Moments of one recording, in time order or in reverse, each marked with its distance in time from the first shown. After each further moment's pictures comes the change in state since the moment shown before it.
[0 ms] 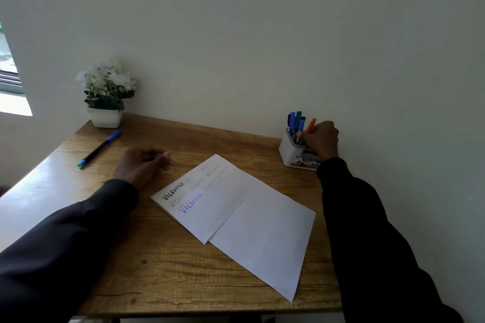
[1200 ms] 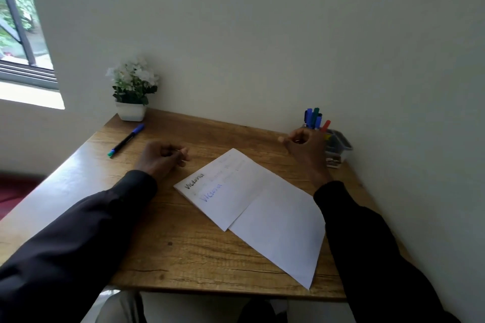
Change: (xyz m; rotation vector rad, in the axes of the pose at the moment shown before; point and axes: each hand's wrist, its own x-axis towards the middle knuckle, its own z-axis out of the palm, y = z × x) left_hand -0.008 -0.008 -0.013 -0.033 -0.037 -0.034; right_hand -0.098 -0.036 0.032 0.338 -0.099 -0.262
